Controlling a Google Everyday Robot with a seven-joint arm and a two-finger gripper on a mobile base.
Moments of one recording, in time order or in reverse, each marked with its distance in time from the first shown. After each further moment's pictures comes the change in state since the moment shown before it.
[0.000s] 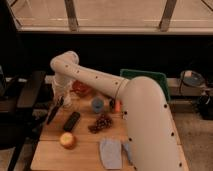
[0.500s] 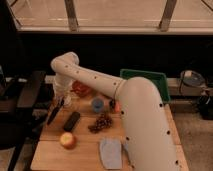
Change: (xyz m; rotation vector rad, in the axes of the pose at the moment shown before) arm 0.001 0.010 0.007 -0.007 -0.021 0.025
